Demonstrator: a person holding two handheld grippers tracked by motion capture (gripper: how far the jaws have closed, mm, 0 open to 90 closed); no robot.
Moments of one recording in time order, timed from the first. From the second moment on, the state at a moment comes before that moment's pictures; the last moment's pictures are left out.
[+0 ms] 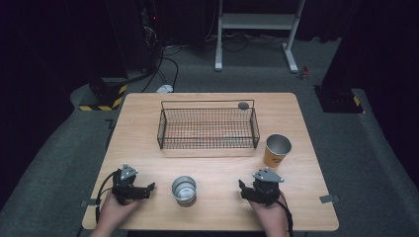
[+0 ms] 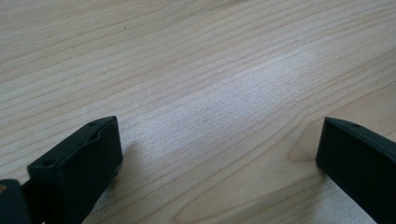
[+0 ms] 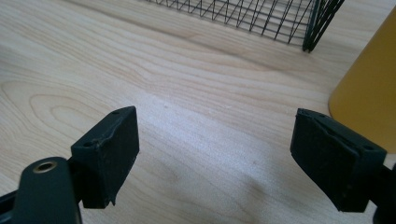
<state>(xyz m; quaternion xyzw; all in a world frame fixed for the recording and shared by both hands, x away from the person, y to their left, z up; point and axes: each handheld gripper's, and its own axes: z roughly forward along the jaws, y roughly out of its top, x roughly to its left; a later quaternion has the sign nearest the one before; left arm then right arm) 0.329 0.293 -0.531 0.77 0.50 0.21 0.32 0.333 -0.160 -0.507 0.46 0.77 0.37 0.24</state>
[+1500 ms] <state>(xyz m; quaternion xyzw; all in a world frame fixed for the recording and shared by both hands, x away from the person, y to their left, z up) 0.333 0.291 -0.531 0.78 0.50 0.21 0.32 0.323 -0.212 -0.501 0.49 0.73 0.38 0.29</state>
